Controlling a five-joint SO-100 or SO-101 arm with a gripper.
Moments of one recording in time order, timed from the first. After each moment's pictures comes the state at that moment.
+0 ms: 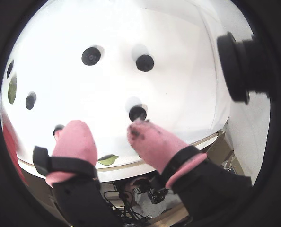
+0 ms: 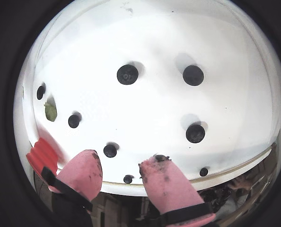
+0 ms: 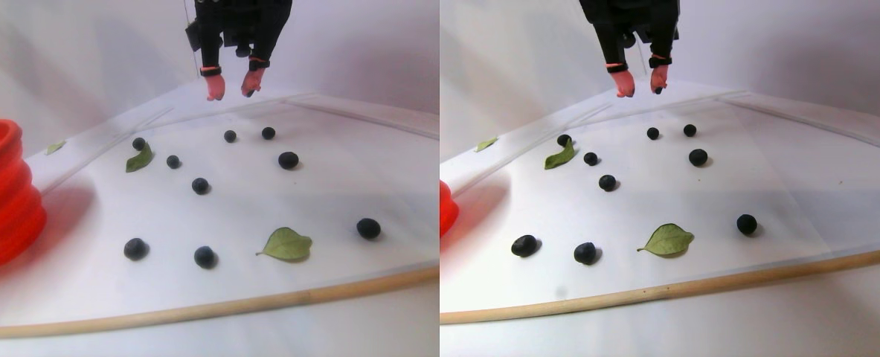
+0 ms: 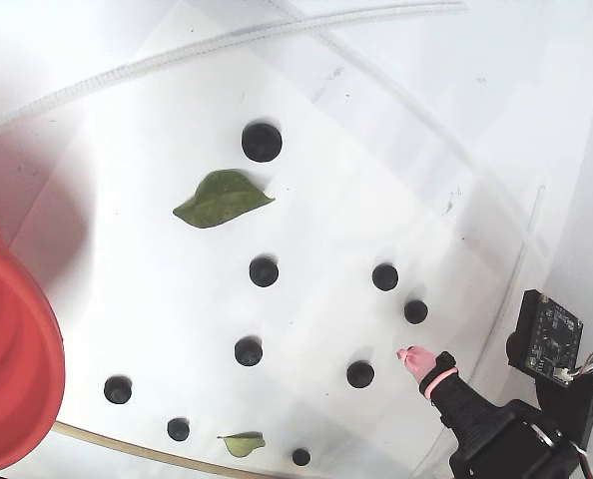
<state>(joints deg) 13.4 131.0 139.4 22.3 -96.9</state>
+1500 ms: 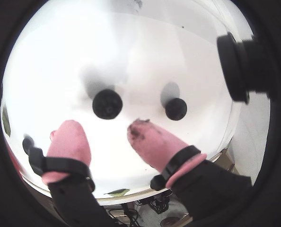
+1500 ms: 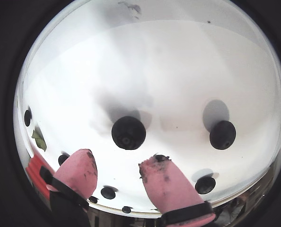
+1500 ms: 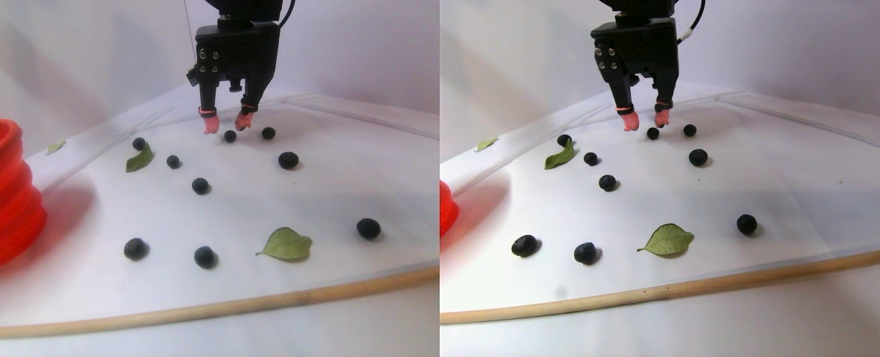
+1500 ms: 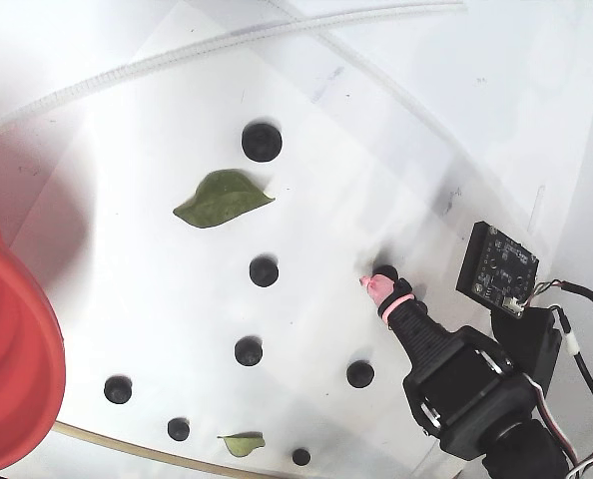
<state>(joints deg) 11.4 108.1 133.3 1.8 -98.2</state>
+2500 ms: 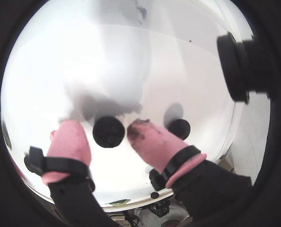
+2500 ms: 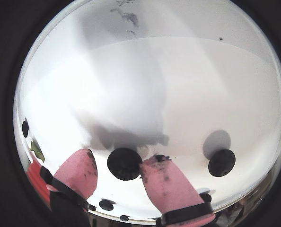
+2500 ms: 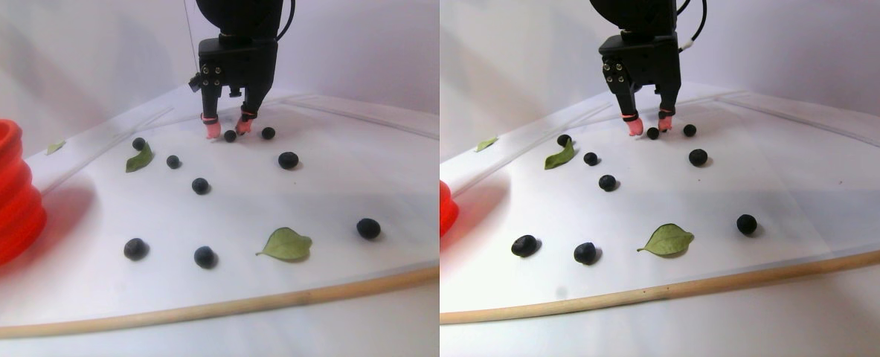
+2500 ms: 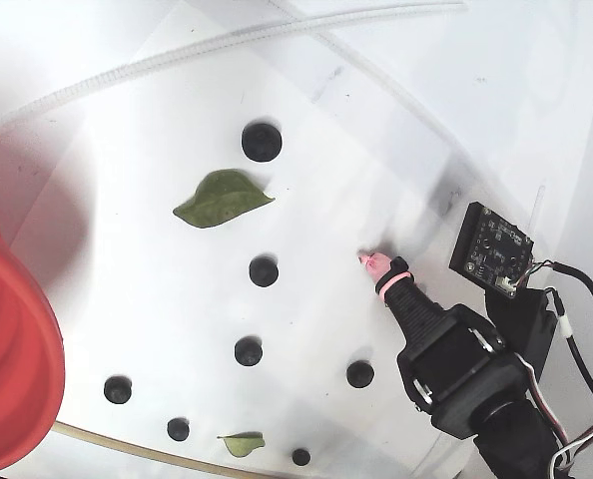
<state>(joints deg) 11.4 102.0 130.3 -3.2 -99.2</state>
